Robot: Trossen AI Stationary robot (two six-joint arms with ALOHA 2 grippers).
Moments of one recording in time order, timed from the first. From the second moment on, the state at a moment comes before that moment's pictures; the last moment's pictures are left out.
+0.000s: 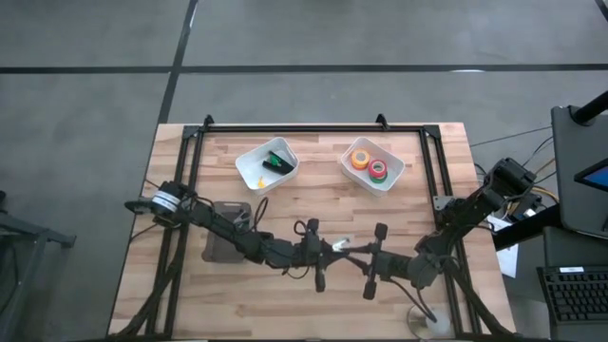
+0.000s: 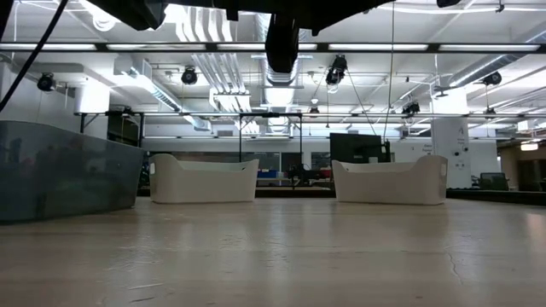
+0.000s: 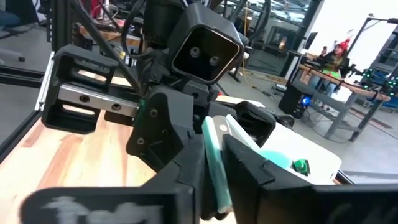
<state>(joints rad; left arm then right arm) -0.39 1.94 1.14 0.85 -0.47 -0.22 0.75 1.51 0.71 0.66 0.99 -0.10</state>
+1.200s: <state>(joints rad) -0.53 1.47 1.14 -0.87 -0.94 -1.03 0.84 1.41 0.72 0.63 1.00 -0.17</state>
